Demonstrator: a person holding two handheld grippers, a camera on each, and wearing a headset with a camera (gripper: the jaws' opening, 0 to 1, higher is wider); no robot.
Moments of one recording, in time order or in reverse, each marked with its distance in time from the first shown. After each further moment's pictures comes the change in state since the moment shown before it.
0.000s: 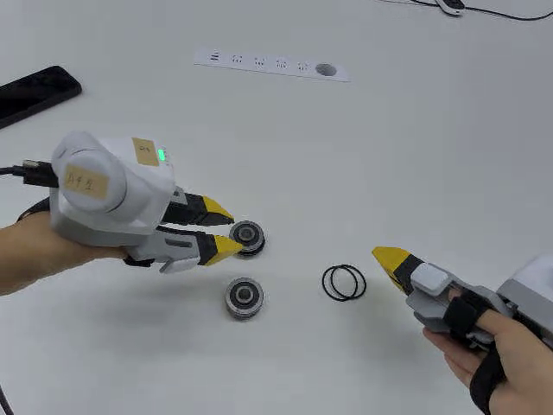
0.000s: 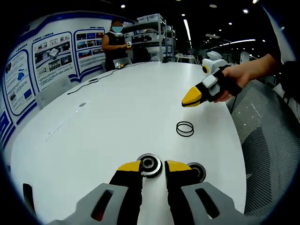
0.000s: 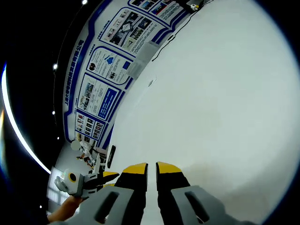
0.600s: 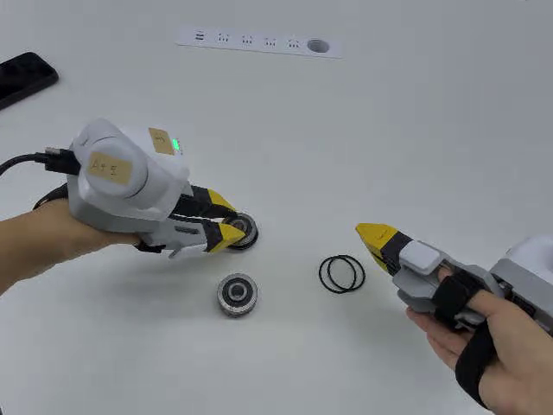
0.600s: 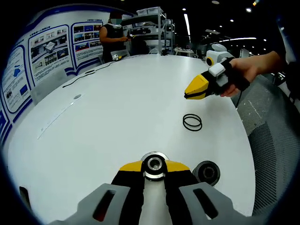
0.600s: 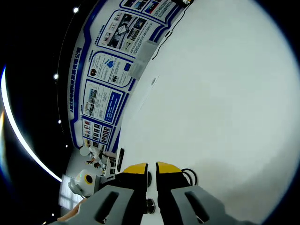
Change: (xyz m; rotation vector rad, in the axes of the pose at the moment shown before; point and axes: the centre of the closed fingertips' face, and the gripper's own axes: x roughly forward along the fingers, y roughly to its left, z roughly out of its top) left arm 0.025 0.004 -0.012 0.001 0.067 -0.032; right arm 0.014 0.011 -0.002 0.099 0.005 0.063
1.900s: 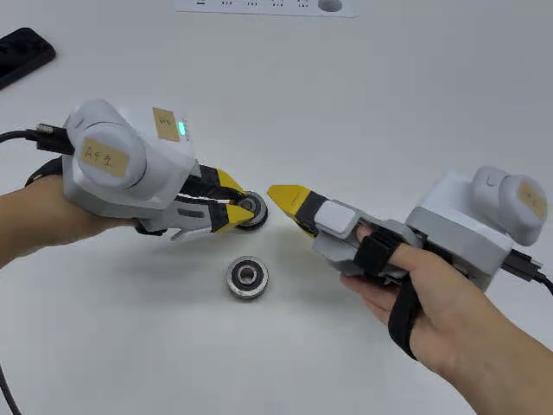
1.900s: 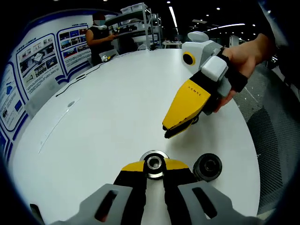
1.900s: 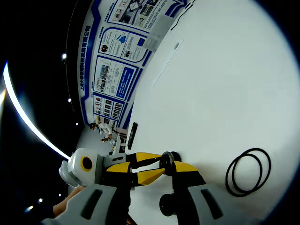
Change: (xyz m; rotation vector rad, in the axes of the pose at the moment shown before) left arm 0.000 -0.002 -0.001 0.129 0.046 -0.034; right arm 0.066 0.051 -0.074 -0.056 0.228 0.123
